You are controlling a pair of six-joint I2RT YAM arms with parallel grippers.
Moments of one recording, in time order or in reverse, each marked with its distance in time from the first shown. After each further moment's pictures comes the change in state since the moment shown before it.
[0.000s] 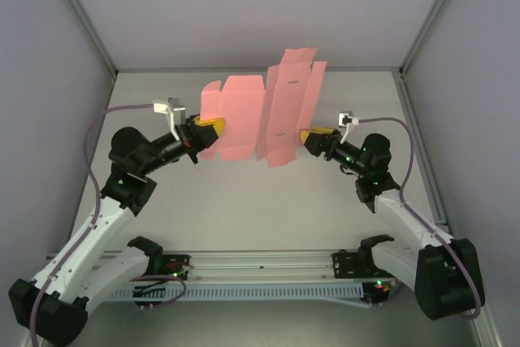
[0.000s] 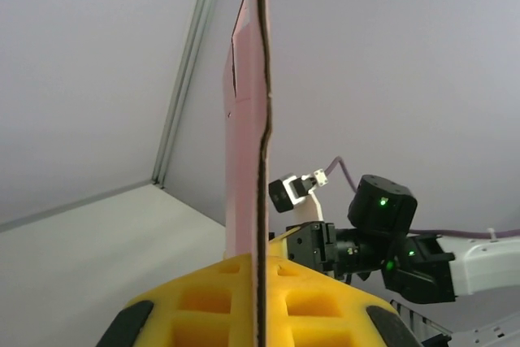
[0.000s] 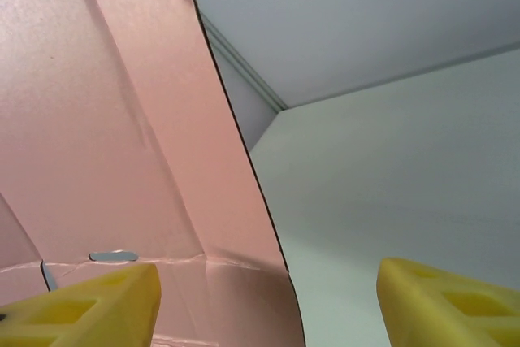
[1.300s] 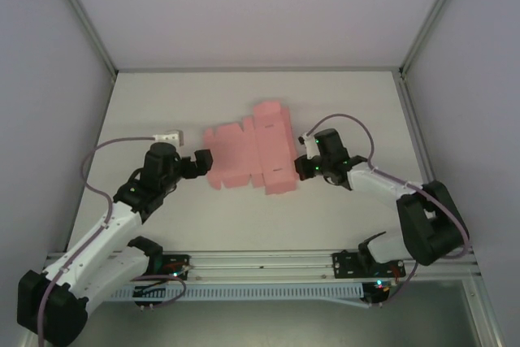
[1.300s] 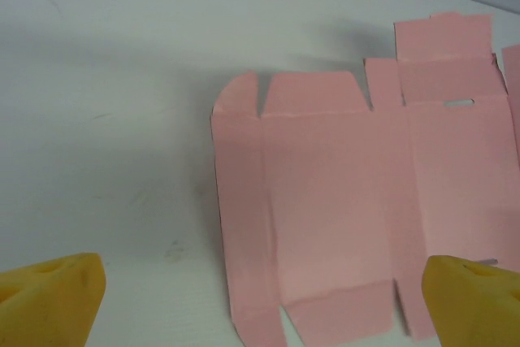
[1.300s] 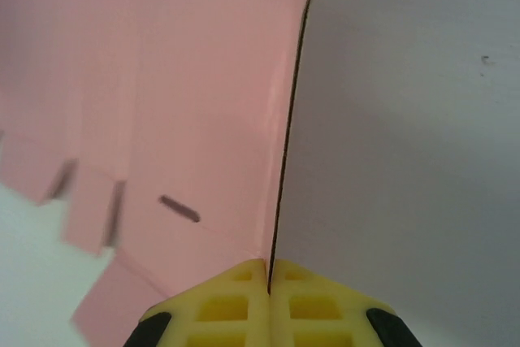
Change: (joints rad) left arm -0.001 -0.002 -0.213 -0.589 -0.775 -0.031; right arm 0.252 0.368 0.230 -0.716 0.456 -0.523
